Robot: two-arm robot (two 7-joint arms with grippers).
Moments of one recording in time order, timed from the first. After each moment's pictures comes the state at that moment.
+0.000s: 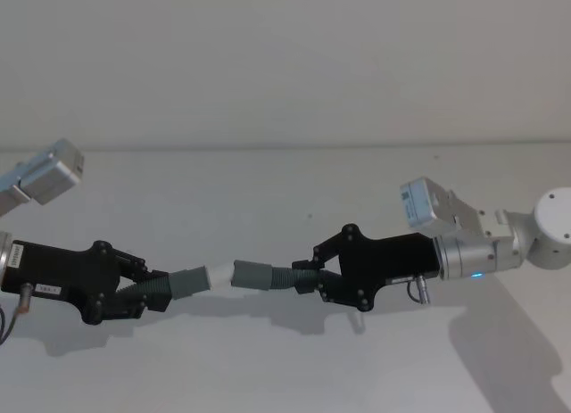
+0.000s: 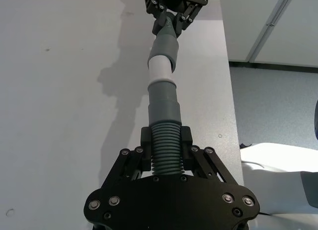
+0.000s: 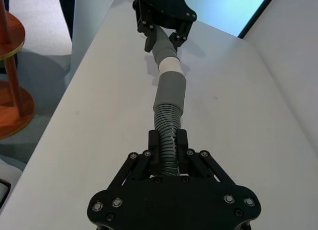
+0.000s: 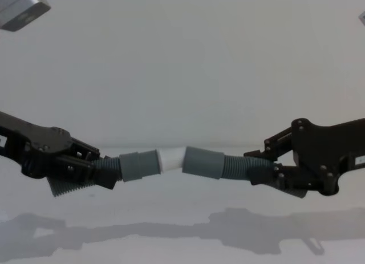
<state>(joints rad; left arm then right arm) -0.64 0.66 0.55 -1.36 -0.42 0.27 -1.28 0.73 0.50 -0.68 -1.08 0.40 -0.36 1.26</state>
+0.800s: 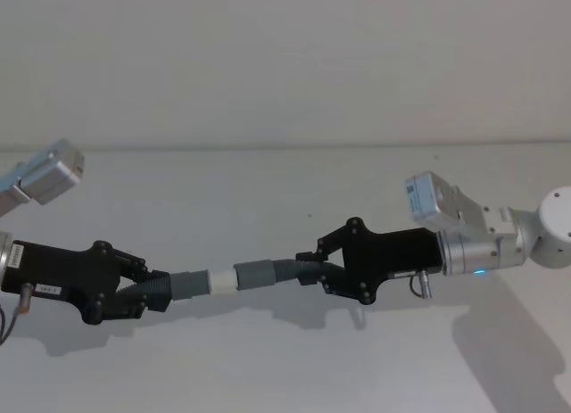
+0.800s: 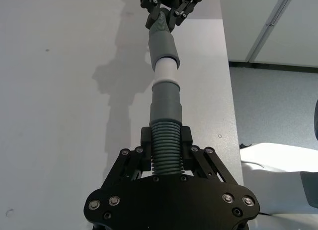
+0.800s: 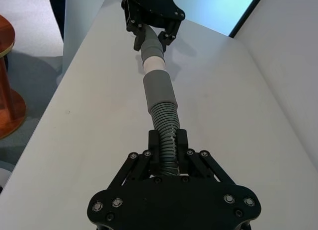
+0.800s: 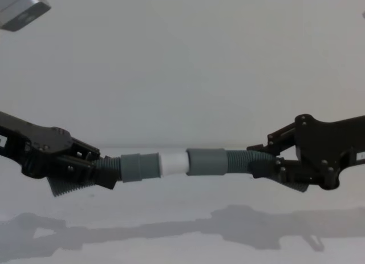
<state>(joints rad) -0.64 0.66 0.55 -1.36 -0.42 0.27 -1.28 0.74 0.51 -0.69 -1.07 0.41 -0.37 1.23</state>
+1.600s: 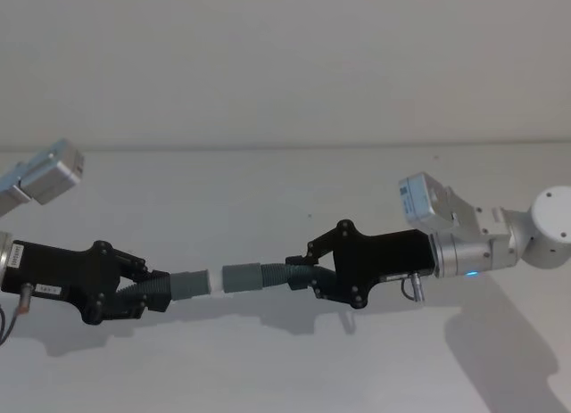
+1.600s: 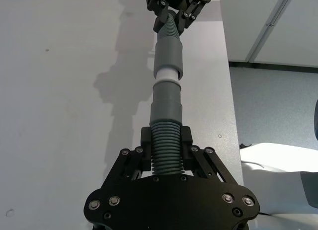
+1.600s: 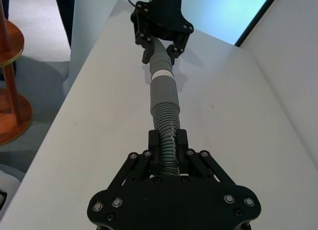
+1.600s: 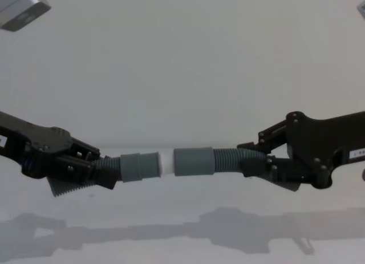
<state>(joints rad) -0.64 0.66 0.55 -1.36 -0.42 0.27 -1.28 0.74 0.51 -0.71 -1.10 0.44 -0.36 1.24</state>
